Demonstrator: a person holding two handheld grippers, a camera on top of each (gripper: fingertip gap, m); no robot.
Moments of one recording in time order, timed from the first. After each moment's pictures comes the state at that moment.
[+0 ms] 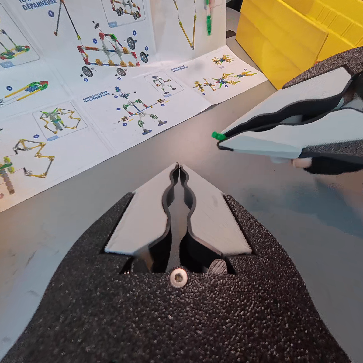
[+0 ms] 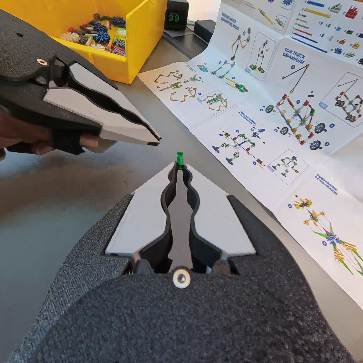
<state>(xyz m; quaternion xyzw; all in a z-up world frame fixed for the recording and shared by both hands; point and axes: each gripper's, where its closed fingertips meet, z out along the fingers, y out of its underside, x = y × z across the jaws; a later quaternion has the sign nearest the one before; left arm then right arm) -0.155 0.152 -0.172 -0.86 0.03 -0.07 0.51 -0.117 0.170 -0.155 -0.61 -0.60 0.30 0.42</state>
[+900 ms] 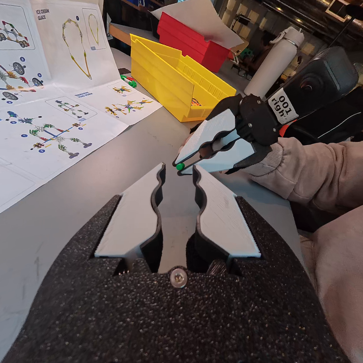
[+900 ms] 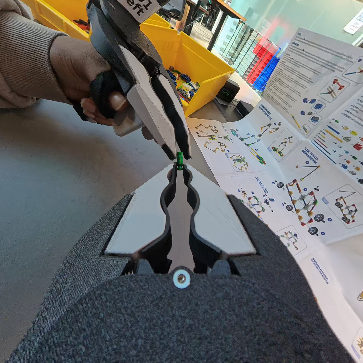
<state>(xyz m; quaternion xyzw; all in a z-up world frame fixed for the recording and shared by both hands) -0.119 0.116 -0.124 -0.77 0.14 -0.32 0.53 -0.126 0.118 -0.132 -0.40 -0.70 0.34 0.48</state>
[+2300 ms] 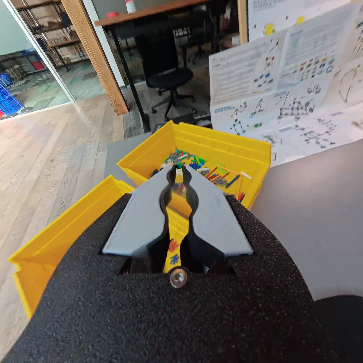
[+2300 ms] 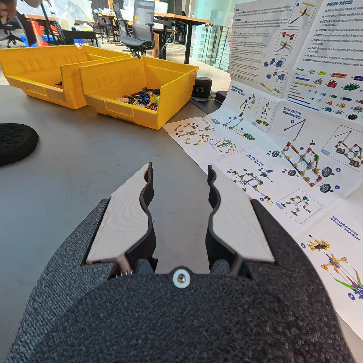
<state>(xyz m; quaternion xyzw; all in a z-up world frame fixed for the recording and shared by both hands) -0.456 -0.093 -0.005 -0.80 -0.08 0.17 0.56 -0.114 0.167 -0.121 -0.51 -0.59 0.43 0.45</state>
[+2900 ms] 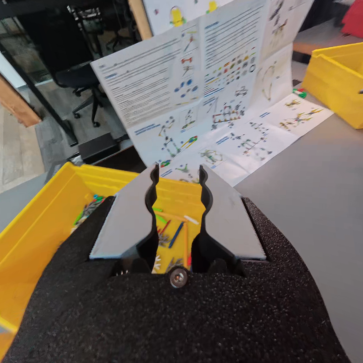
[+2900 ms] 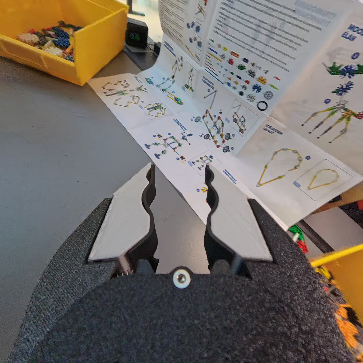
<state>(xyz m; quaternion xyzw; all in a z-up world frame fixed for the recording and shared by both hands) -0.371 0.089 -0.033 -0.82 0.04 0.02 0.57 -0.051 0.268 -0.090 -0.57 -0.61 0.26 0.48</state>
